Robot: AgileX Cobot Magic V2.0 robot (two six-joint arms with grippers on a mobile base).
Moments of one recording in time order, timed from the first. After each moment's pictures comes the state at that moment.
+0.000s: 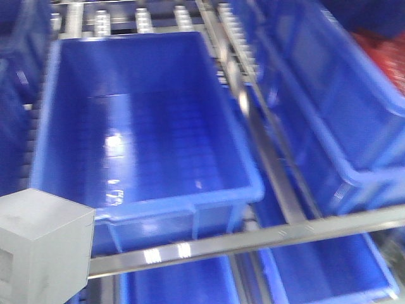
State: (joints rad) left arm -0.50 0.15 -0.26 0.06 0.24 -0.22; right arm -0.03 -0.01 0.03 -0.05 0.20 0.00
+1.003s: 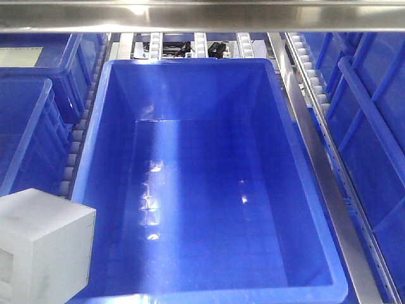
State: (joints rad) left arm -0.50 0.15 -0.26 0.06 0.24 -0.22; right arm -0.03 -0.01 0.03 -0.05 0.20 0.00
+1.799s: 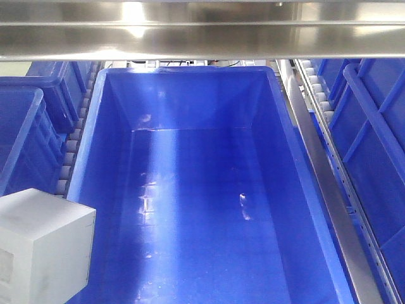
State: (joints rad) left arm -0.50 0.15 -0.26 0.06 0.24 -0.22; right arm -0.03 -0.01 0.03 -0.05 0.20 0.00
